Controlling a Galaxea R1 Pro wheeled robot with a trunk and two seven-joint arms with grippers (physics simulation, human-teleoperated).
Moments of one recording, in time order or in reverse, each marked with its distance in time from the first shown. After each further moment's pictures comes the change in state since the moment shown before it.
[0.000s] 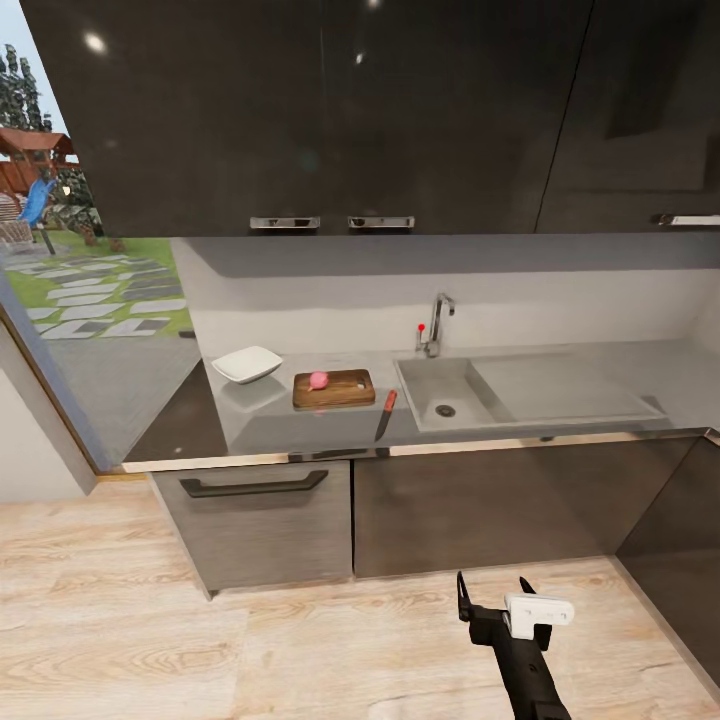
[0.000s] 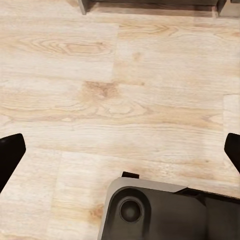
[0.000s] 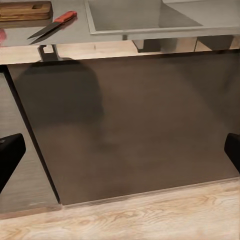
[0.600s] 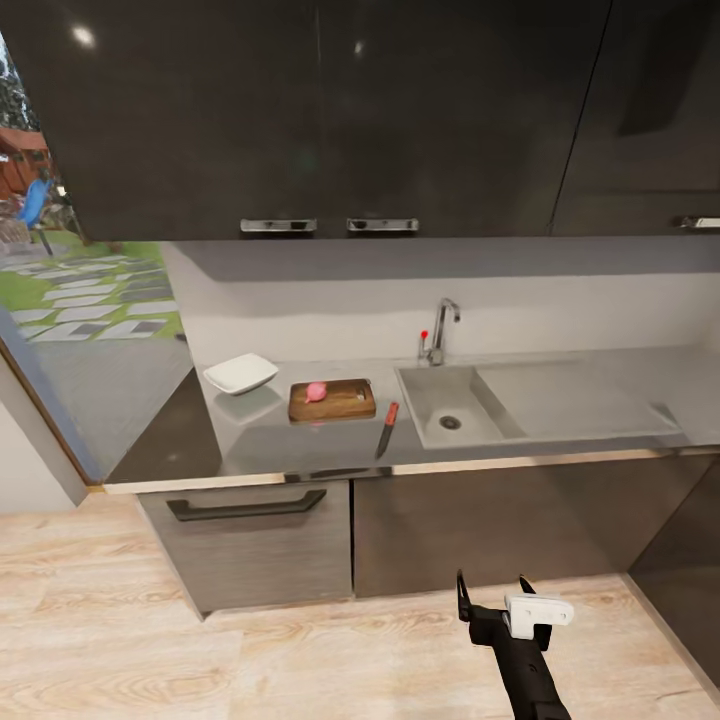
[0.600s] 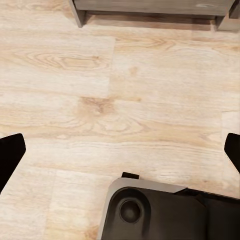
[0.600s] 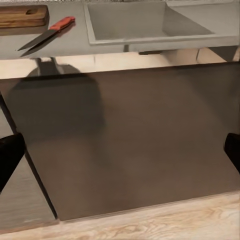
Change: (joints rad) left arm 0.000 0.000 0.000 -0.001 0.000 0.000 0.000; right arm 0.000 0.000 0.000 0.000 0.000 0.000 0.000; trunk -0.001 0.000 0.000
